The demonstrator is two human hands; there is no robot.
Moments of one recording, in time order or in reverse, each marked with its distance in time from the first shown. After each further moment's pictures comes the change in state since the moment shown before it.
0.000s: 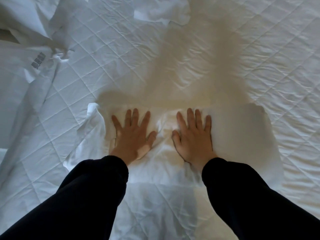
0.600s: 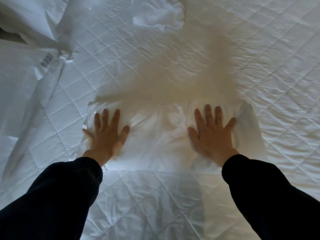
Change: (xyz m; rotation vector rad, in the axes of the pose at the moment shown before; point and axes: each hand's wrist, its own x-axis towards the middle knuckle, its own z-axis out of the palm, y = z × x) left_hand -0.054 -0.055 -0.003 -0.198 0.007 -0.247; right_hand -0.050 0.054 -0.028 -0.083 -0.076 0.095
